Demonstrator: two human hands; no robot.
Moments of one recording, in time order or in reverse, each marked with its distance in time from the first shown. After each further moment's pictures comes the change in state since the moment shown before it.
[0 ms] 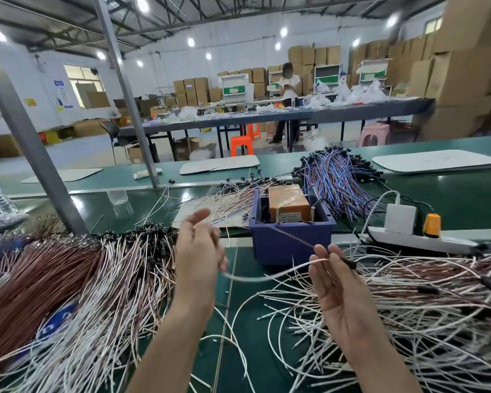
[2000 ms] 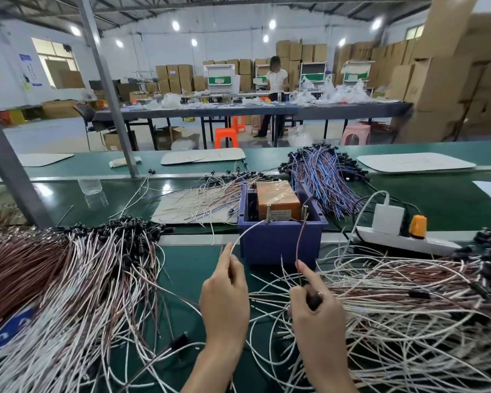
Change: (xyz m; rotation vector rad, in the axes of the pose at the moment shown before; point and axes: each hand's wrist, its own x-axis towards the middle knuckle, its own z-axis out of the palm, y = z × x) left_hand -0.007 -0.114 0.017 0.690 0.089 0.269; right_hand -0.011 0.046 -0.016 -1.114 0.048 -0.426
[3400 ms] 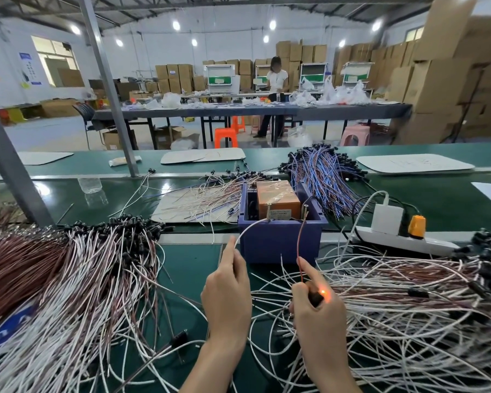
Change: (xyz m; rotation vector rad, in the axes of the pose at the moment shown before) left_hand 0.002 0.001 0.004 0.054 0.032 0.034; right_hand 0.002 0.001 -0.001 0.026 0.008 0.014
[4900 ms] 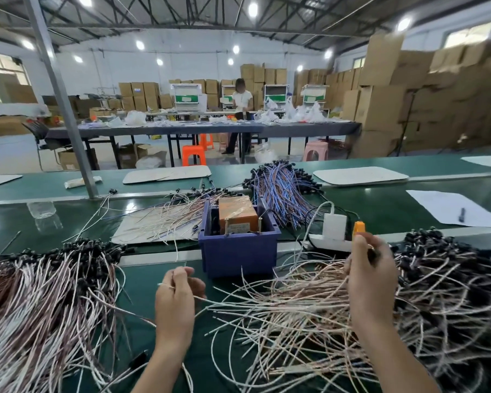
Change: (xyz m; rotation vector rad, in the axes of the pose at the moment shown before) left_hand 0.014 -0.006 -0.014 -0.515 -0.100 -0.358; right_hand 0.046 -0.060 -0.109 0.091 0.454 -0.126
